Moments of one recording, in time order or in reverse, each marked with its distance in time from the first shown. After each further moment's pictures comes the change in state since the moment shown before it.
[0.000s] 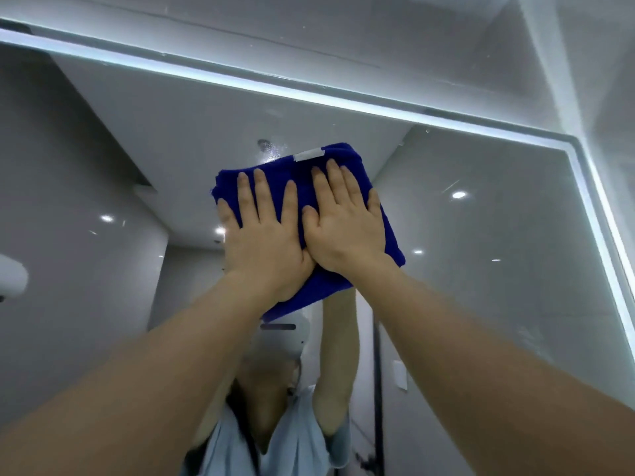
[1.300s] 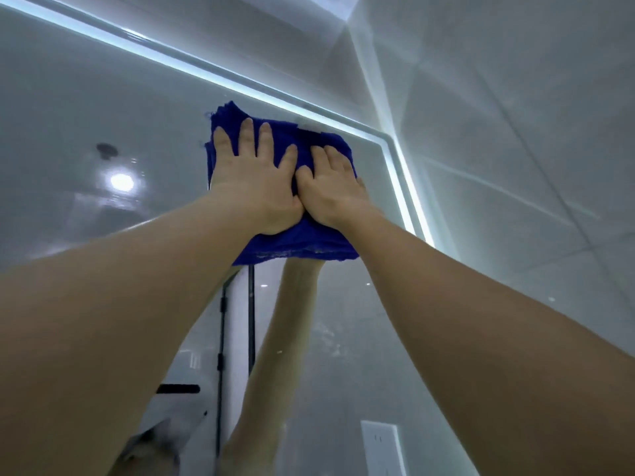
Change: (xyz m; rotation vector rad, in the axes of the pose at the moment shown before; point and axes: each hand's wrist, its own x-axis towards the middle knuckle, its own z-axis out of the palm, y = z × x) left_hand 0.074 0.238 0.014 -0.020 0.030 0.313; right_hand -0.008 0.239 -0.069 -0.006 0.050 0.255
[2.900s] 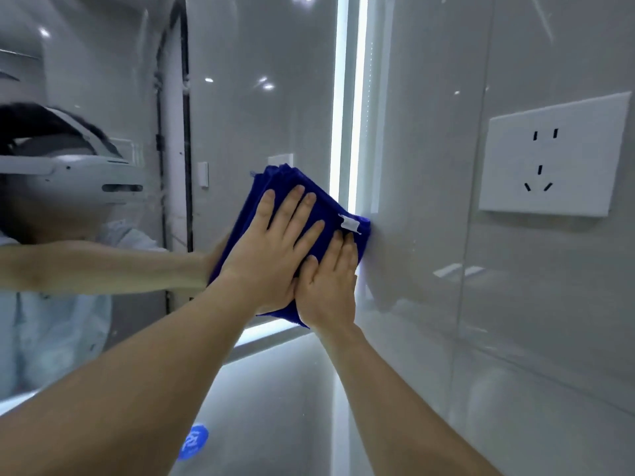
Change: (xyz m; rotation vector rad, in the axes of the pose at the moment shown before) left_hand -0.341 0.222 0.071 -0.125 -0.279 0.507; right_hand -0.437 0.143 0.068 -0.025 -0.194 0.566
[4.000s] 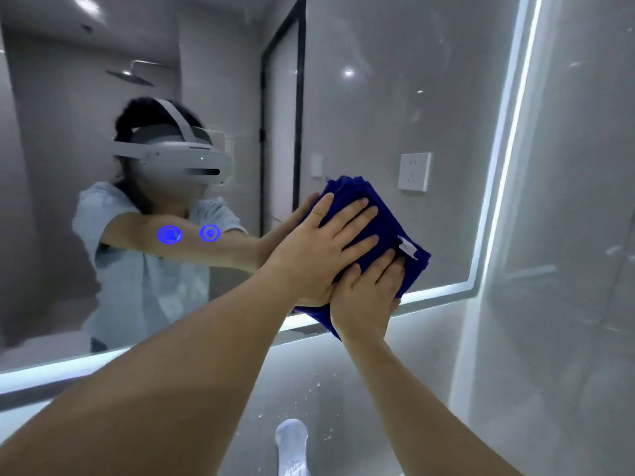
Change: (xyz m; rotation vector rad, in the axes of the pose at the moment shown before) left_hand -0.170 -0.146 -0.005 -0.031 0.019 0.188; right_hand -0.142 -0.185 0.064 -0.012 -0.004 0.235
